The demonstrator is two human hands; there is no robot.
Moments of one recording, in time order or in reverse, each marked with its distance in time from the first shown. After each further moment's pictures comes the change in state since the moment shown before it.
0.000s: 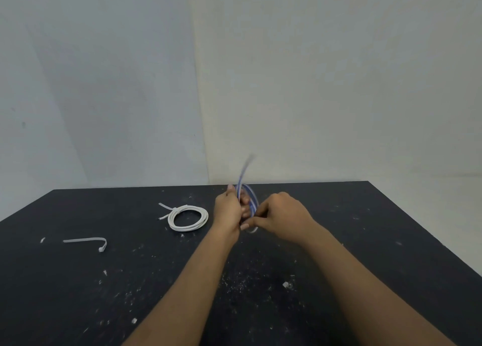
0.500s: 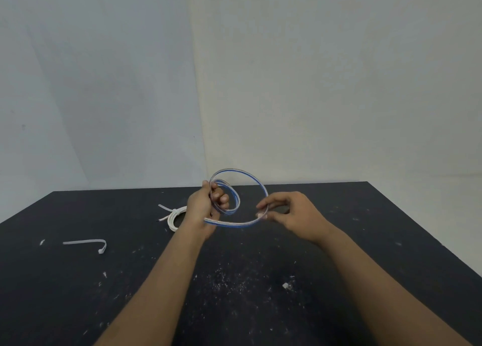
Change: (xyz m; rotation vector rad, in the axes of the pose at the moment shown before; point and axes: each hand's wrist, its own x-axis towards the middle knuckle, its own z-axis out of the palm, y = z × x) left_hand 0.023 0.023 -0.041 -0.296 -0.093 -0.045; right_hand -0.009 0.028 -0.009 0.526 0.033 -0.058
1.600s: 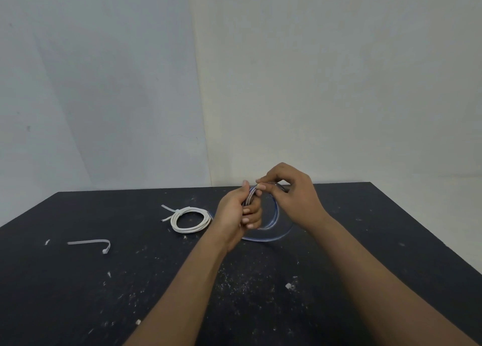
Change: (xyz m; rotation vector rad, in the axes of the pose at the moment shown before) left_hand -0.048 -0.015 0.033 0.273 -0.431 -0.066; right_hand 0.019 -0.034 0.000 0.014 0.341 -0.264
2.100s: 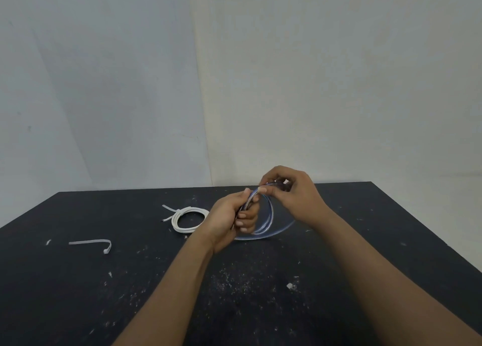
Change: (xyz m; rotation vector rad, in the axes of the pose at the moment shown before) left_hand -0.003 0.004 -0.021 0.087 -0.166 -0.084; right_hand 0.001 0.000 -0.006 0.068 -0.144 0.089
